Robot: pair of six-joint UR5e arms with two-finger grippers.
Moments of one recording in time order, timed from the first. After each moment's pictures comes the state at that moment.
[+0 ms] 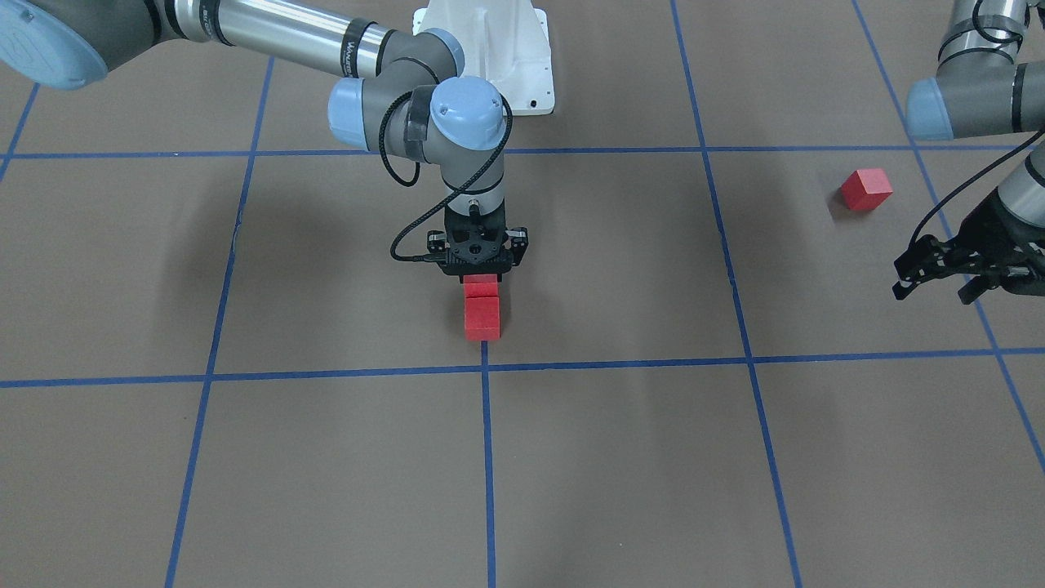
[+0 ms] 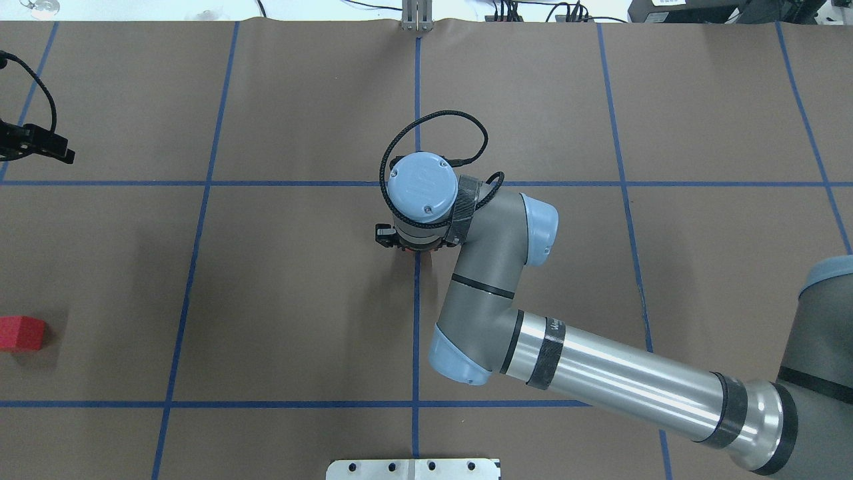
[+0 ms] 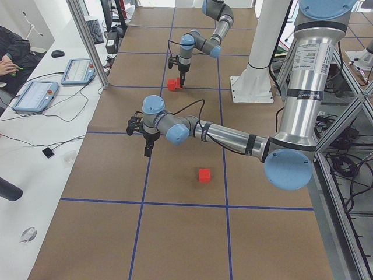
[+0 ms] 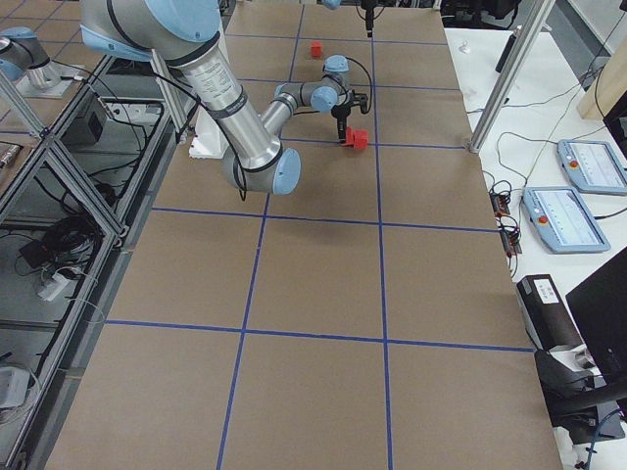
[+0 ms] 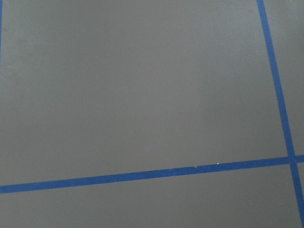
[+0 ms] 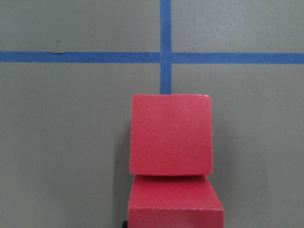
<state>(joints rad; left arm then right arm) -1.17 -1.69 -1.65 -1.98 -2.20 -0.59 0.47 -0.72 1.40 -1.46 1.75 1.24</state>
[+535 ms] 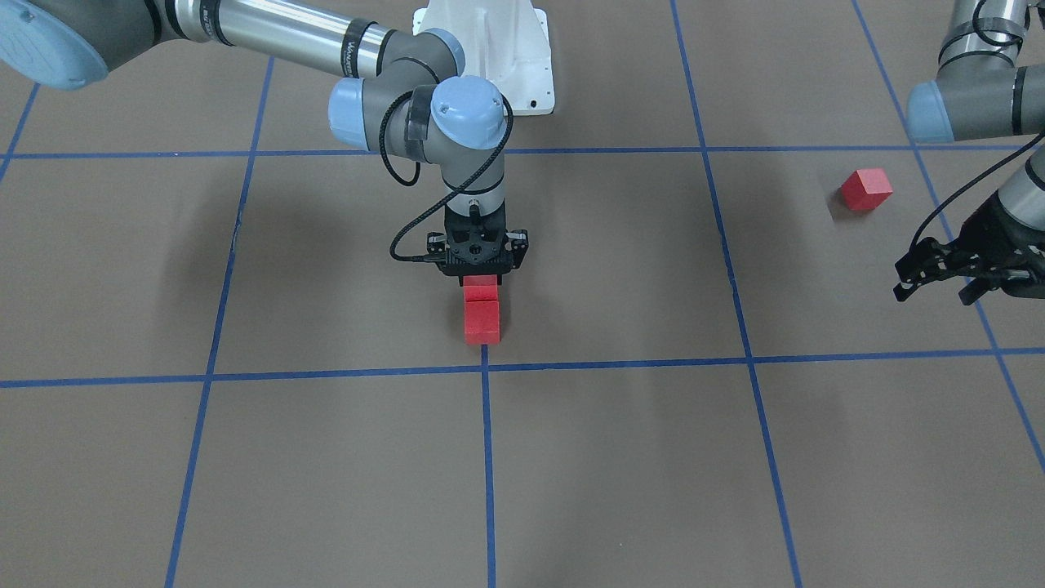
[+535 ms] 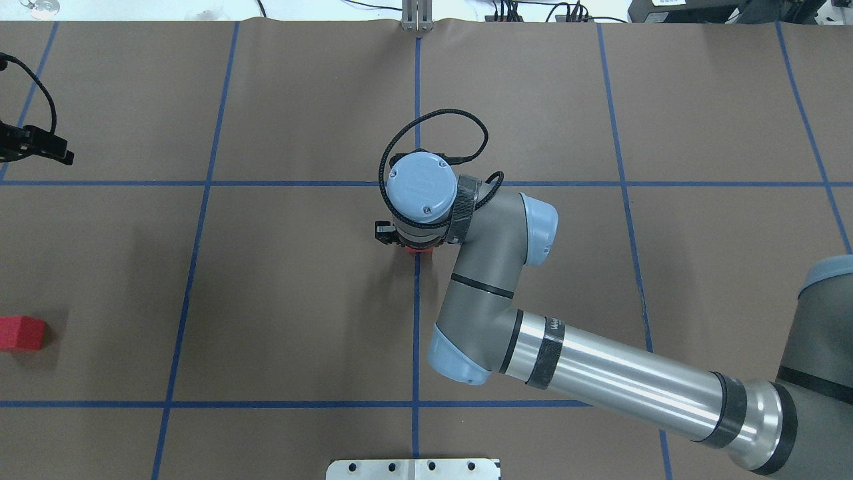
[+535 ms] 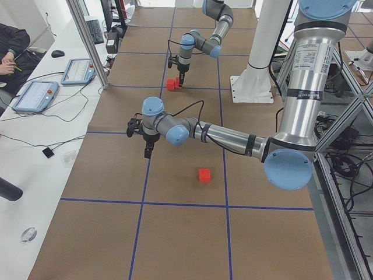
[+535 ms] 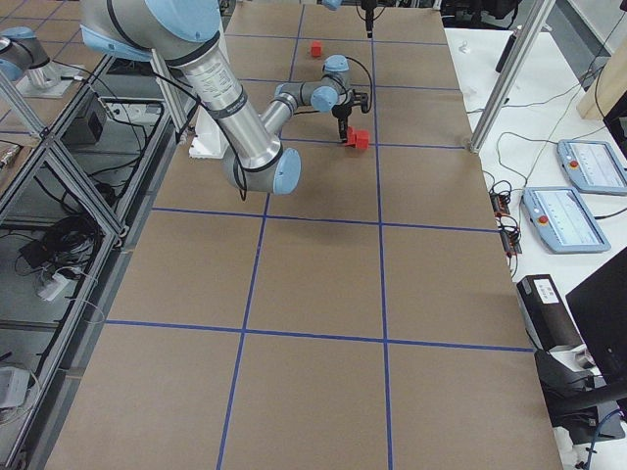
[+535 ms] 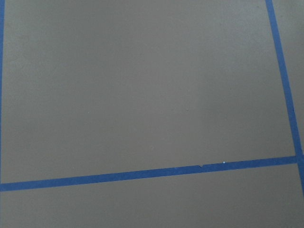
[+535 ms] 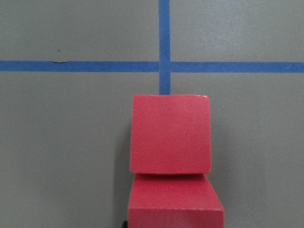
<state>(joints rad) -1.17 -1.69 -1.64 -1.98 -2.20 -0.59 0.47 -0.72 1.40 -1.46 1.73 1.24</state>
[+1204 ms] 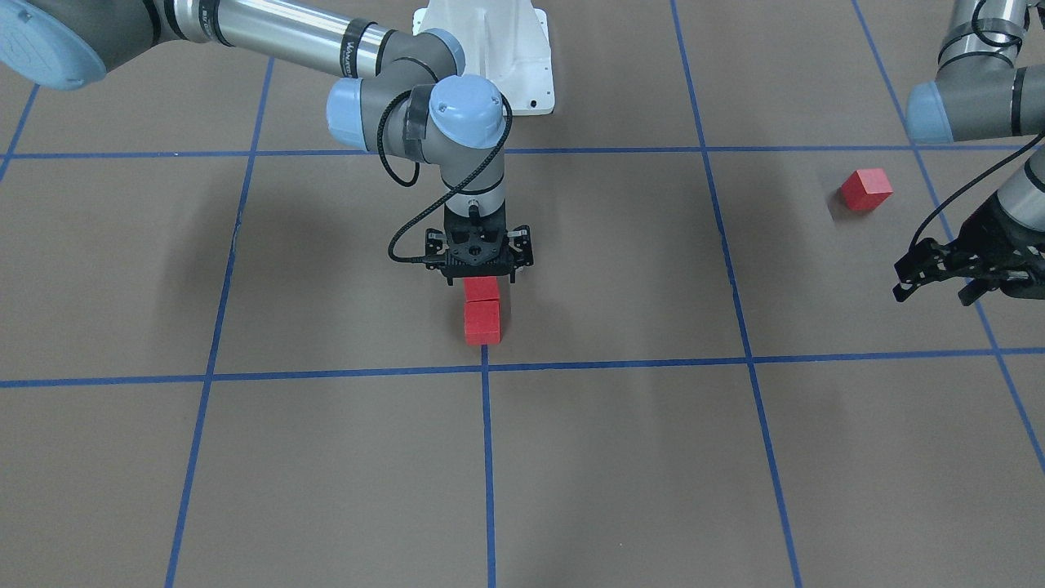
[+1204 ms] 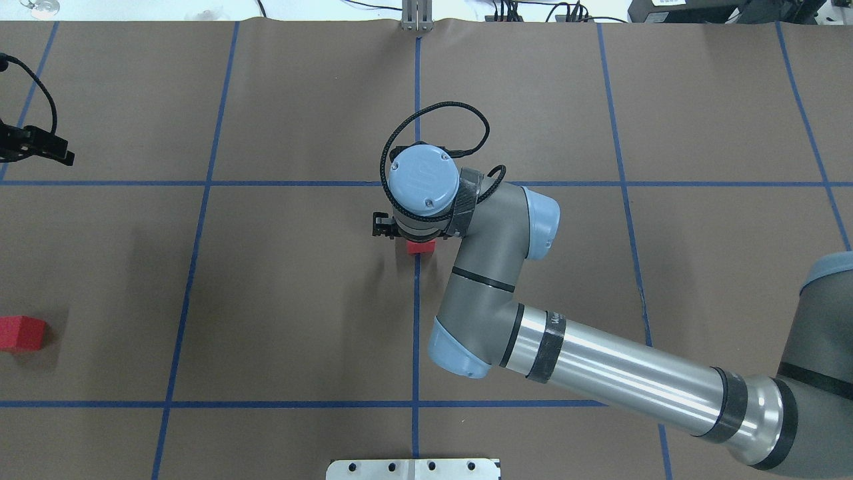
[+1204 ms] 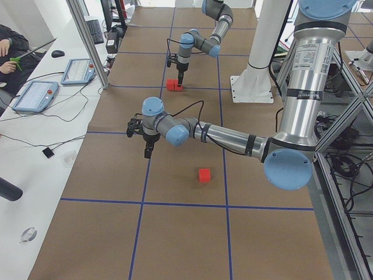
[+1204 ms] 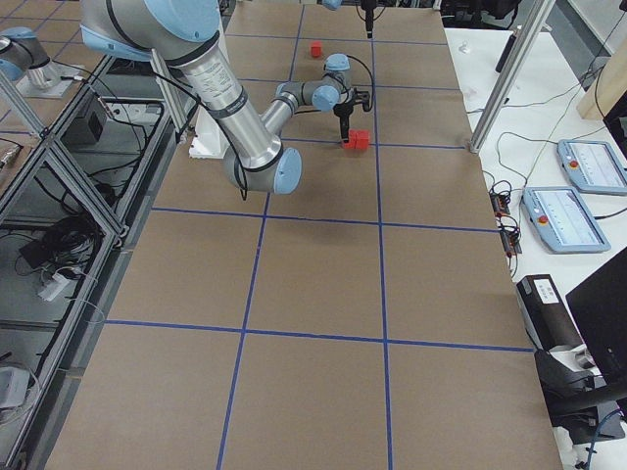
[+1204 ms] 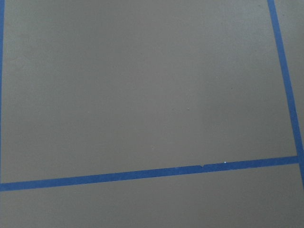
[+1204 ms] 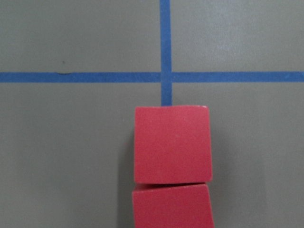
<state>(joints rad) -1.17 -1.69 -1.64 -1.98 -2.20 -0.59 0.49 -0.72 1.40 -1.45 1.74 1.24</state>
